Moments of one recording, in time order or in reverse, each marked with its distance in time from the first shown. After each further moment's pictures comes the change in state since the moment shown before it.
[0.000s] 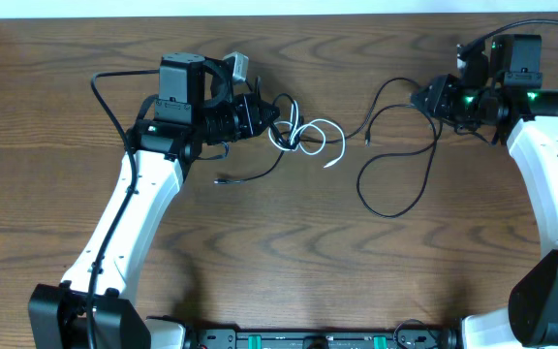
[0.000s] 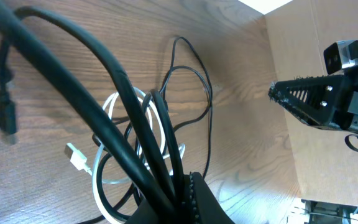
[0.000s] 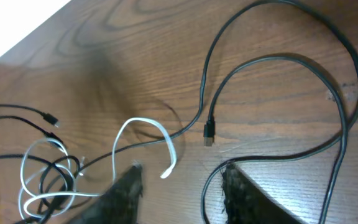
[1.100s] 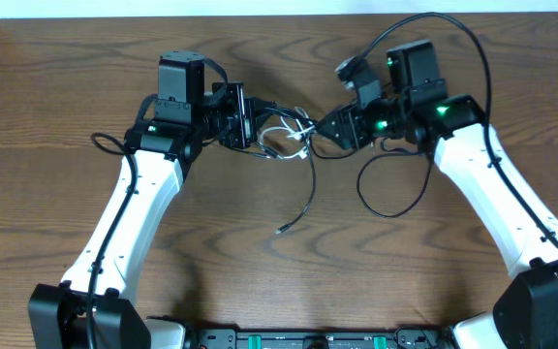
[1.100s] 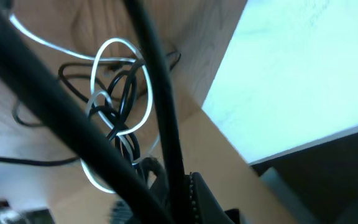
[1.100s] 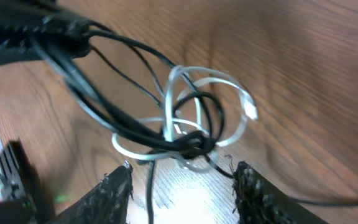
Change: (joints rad) left arm 0.001 0.000 0.000 0.040 -0.036 -1.431; right arm 0.385 0.000 0.000 0.066 -0.129 -0.420
